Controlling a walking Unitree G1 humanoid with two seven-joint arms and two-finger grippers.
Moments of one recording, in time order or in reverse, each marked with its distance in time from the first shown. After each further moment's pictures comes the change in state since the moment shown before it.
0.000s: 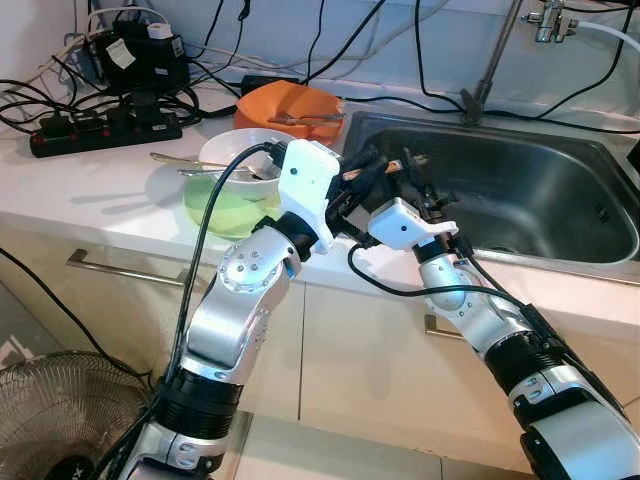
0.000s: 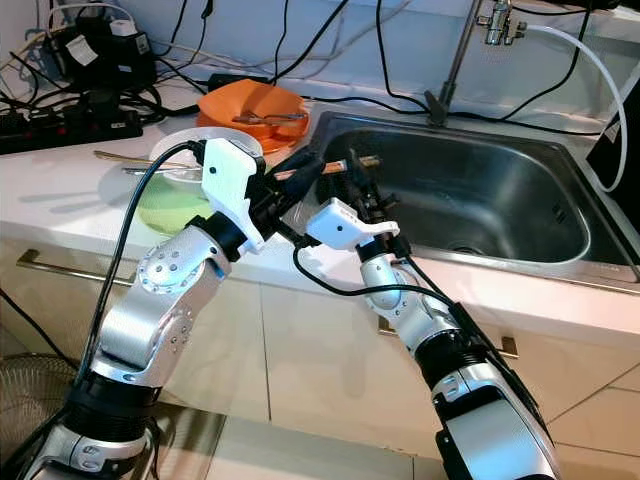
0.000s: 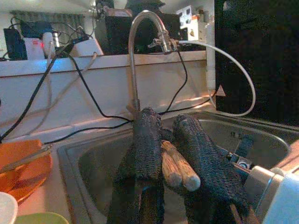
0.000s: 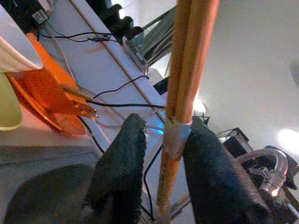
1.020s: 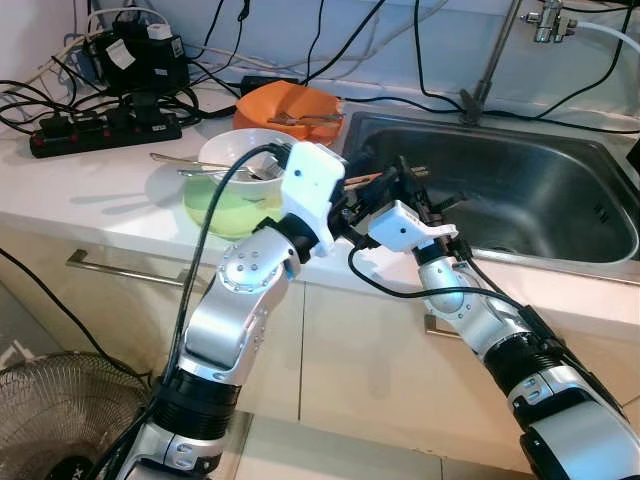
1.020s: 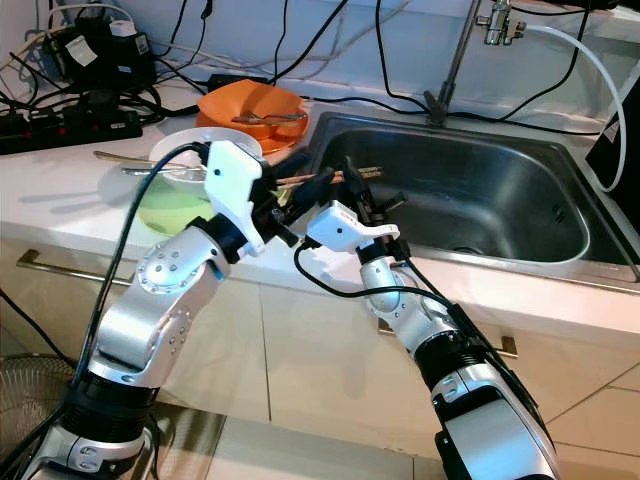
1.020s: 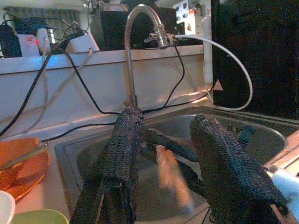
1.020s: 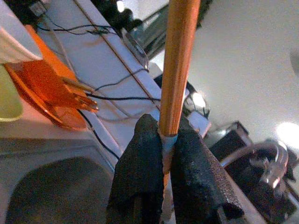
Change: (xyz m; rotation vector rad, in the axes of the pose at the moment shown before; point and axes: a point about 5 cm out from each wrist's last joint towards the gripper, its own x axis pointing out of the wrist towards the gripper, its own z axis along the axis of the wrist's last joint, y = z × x) left arm -0.001 0.000 0.000 0.006 0.018 -0.009; right arm -0.002 0.002 -0.004 0.013 0.037 -0.009
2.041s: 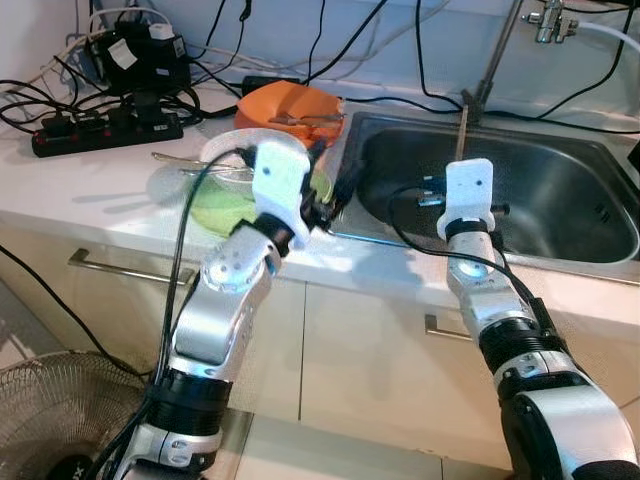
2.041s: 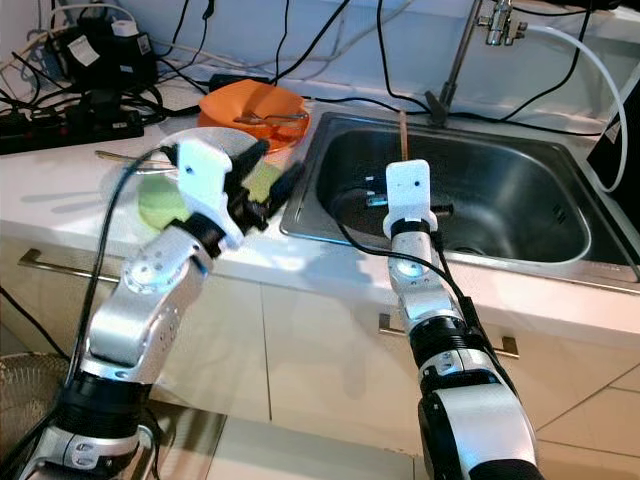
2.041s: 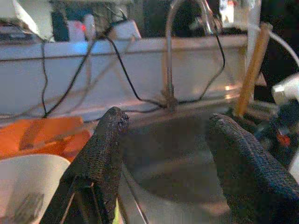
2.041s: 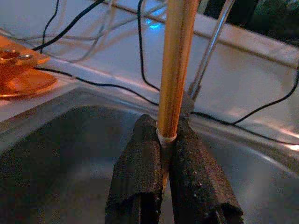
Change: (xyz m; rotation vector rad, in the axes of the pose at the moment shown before) left arm -0.011 0.021 -0.016 0.015 0.047 0.148; right arm 0.011 -0.026 -0.044 0.596 0.463 -0.199
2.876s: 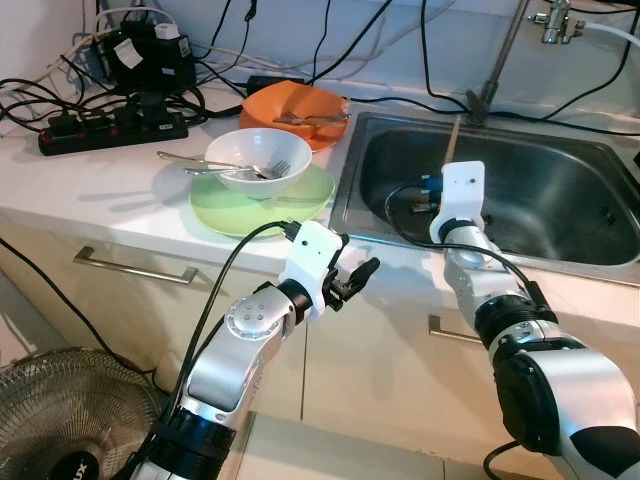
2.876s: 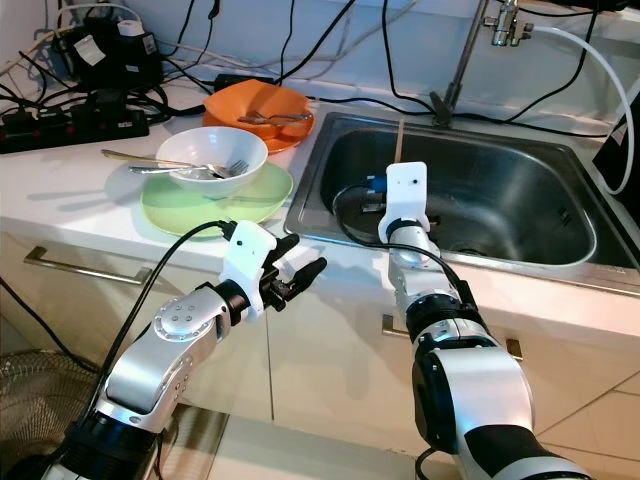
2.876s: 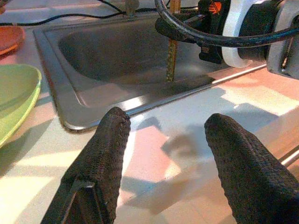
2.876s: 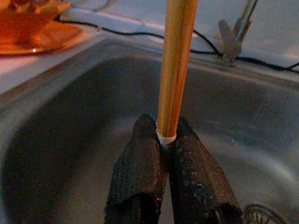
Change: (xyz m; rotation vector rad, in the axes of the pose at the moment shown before) left arm -0.025 -0.033 -0.063 -0.078 0.330 -0.146; right arm 0.008 0.008 -0.016 0.102 0.231 0.099
